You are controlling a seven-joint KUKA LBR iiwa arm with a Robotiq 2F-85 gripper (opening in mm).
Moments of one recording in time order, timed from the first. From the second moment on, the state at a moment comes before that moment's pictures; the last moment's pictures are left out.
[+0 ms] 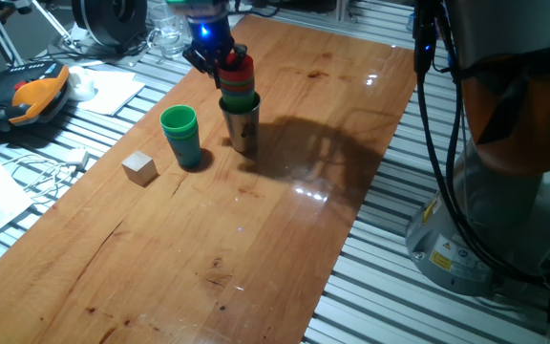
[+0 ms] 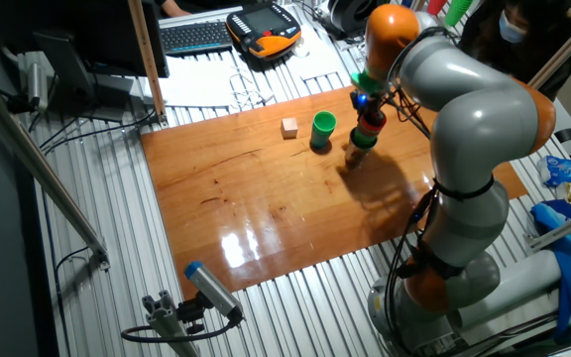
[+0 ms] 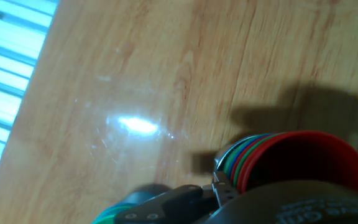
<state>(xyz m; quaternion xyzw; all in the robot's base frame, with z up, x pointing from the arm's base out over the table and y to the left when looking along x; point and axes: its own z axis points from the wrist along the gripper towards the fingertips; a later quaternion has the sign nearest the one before) 0.552 -0.060 0.175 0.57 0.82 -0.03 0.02</state>
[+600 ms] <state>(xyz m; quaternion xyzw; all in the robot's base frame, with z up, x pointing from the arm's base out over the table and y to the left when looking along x) 0.551 -0.052 0.172 0.58 0.81 -0.03 0.02</state>
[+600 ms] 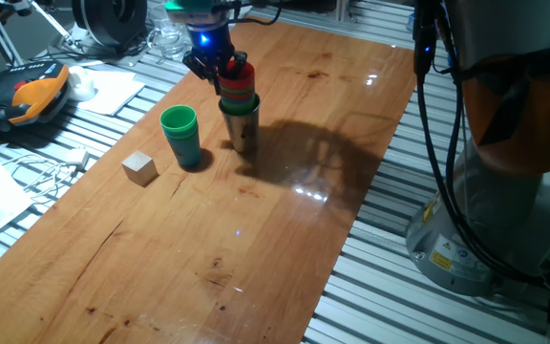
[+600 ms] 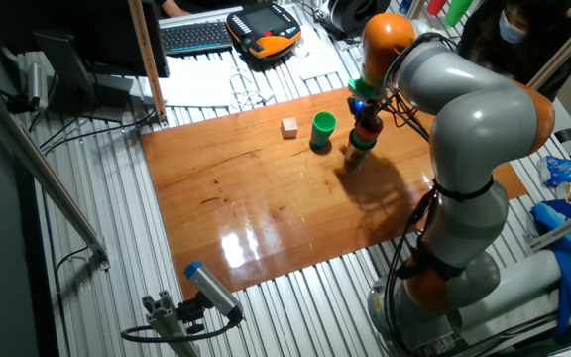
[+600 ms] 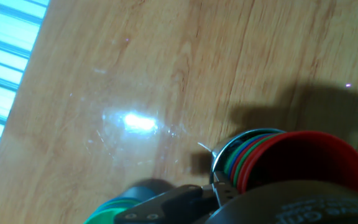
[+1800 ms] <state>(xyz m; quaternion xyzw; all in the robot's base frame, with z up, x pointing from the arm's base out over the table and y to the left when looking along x) 0.581 -0.041 0.209 0.60 0.80 0.02 0.00</state>
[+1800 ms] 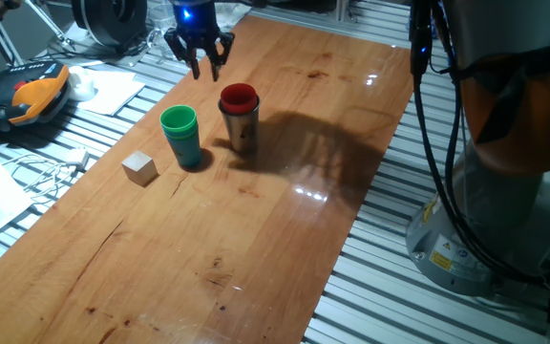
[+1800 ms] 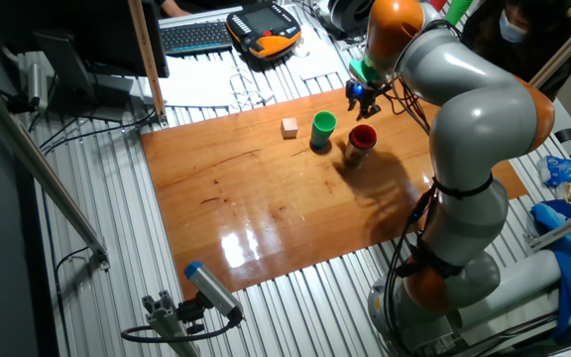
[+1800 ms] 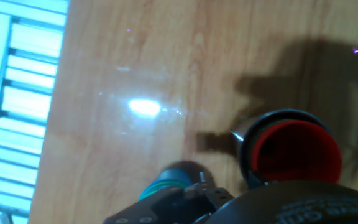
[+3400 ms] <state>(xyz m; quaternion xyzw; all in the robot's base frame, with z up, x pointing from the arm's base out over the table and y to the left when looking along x) 0.597 -0.004 0.183 0.37 0.93 0.02 -0.04</state>
